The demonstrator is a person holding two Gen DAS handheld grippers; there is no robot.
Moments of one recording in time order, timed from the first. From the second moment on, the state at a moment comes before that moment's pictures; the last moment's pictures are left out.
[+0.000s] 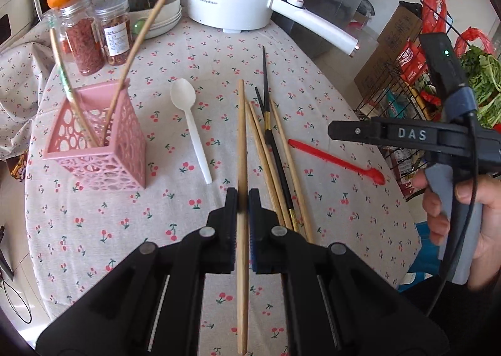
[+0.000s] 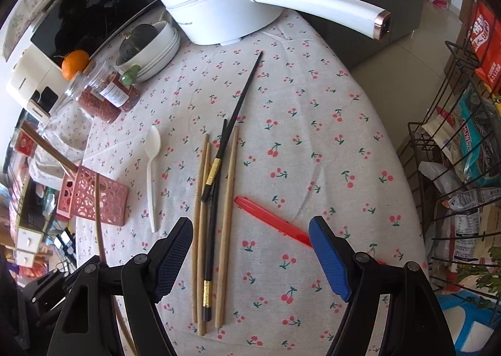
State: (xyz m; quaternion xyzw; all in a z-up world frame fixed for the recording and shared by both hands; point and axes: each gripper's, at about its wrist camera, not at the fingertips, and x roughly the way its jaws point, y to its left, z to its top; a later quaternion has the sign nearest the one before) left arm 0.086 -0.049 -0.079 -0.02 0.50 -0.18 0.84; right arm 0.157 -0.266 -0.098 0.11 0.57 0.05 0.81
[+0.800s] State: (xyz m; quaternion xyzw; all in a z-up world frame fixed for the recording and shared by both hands) left arm 0.055 0.042 -0.090 -0.11 0.50 -0.16 0.84; right arm 0.204 -0.186 -0.159 0.10 0.63 0.09 0.77
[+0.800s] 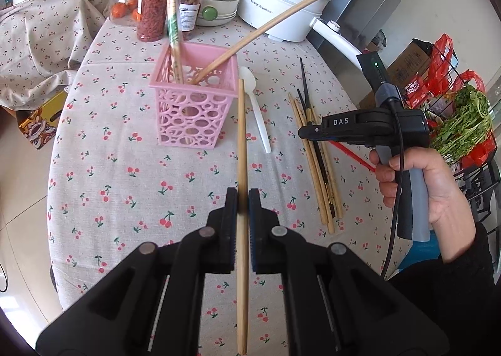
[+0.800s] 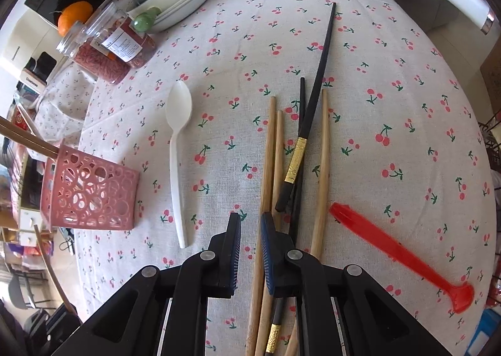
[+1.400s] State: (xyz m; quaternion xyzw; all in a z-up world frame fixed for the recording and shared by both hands) left arm 0.060 0.060 -0.085 -0.13 0.49 -0.13 0.85; right arm 0.205 -0.181 -0.160 0.10 0.58 0.07 0.81
